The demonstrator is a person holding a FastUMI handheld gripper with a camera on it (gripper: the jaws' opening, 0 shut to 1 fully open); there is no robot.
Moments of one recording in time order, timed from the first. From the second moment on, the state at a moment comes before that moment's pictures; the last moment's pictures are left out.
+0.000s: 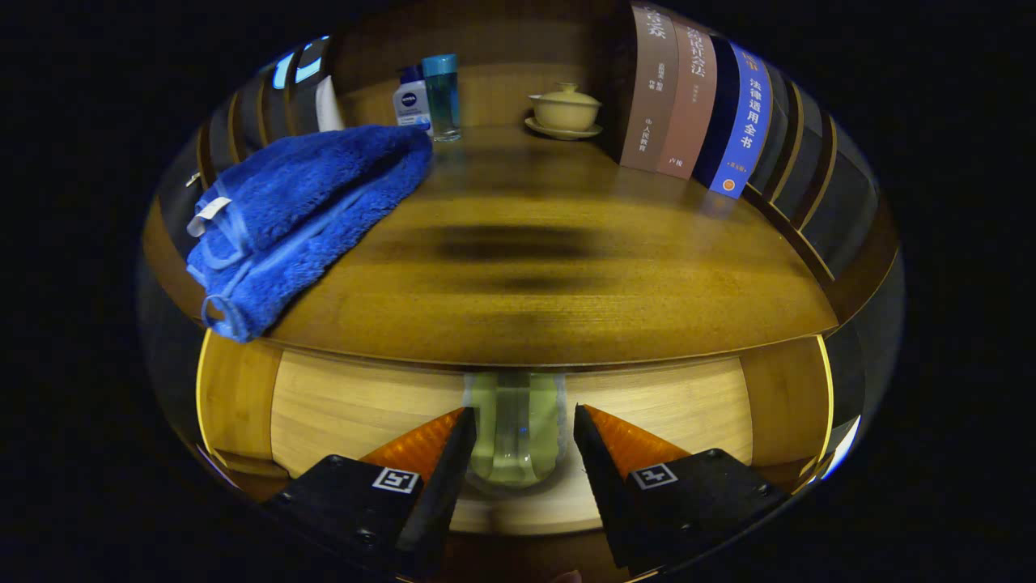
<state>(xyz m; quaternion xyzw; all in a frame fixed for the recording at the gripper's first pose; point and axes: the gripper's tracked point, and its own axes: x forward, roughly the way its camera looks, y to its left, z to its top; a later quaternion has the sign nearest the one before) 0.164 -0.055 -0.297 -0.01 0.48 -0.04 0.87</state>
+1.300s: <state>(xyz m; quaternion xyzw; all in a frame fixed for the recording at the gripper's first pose) 0.123 -0.023 -0.191 0.10 0.52 0.01 0.85</state>
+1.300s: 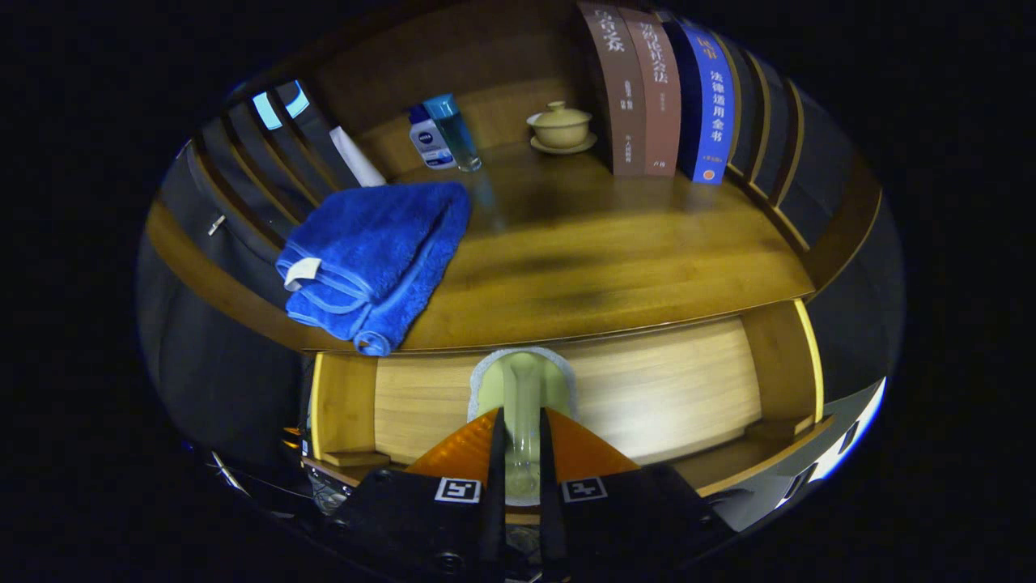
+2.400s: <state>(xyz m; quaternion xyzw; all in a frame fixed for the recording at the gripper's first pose) 0.286 -0.042 -0.190 0.00 0.49 -0.02 0.87</state>
